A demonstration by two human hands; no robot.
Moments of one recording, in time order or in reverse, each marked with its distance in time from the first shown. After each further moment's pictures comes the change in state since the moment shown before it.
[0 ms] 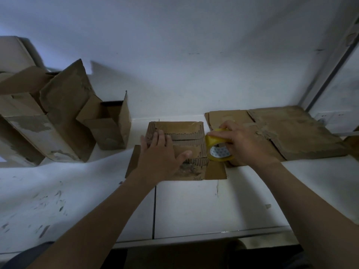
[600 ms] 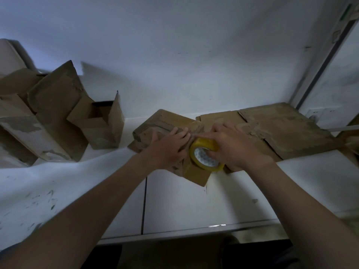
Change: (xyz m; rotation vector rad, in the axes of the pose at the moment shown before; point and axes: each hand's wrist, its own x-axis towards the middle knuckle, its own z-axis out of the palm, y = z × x) left_hand 0.027 0.032 -0.013 -0.106 -0.105 0.356; right_hand -0.019 -0.035 -0.032 -0.169 -0.140 0.007
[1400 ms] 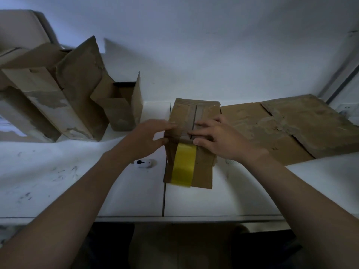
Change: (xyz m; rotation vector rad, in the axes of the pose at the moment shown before) left_hand -0.072 -0.099 0.018 -0.386 0.363 0.080; right_hand 0.036 -0.058 0.041 0.191 -0.097 -0.101
